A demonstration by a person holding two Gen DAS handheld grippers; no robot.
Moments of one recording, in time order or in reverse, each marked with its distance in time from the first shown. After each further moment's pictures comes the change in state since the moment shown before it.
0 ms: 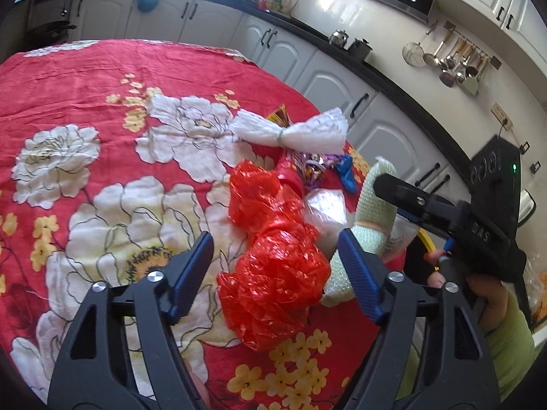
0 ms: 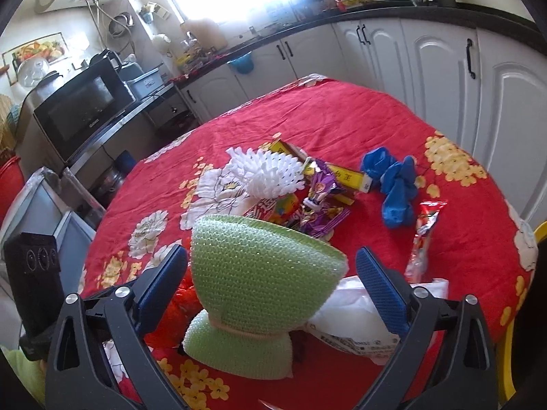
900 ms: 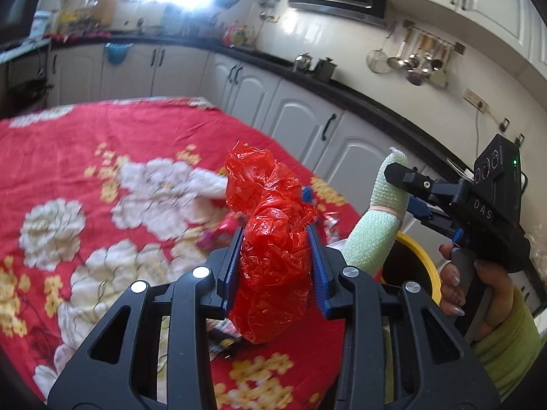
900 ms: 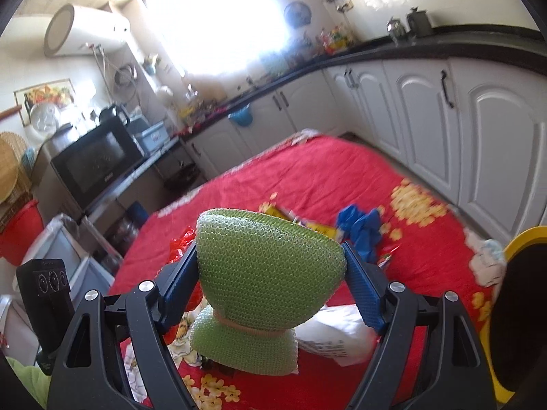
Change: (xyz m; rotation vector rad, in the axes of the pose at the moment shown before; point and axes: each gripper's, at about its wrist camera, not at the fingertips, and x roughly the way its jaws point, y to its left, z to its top) left arm -0.032 -0.064 0.020 0.175 -0.142 -0.021; right arm -0.098 -0.028 0.015 0.085 -0.255 0.018
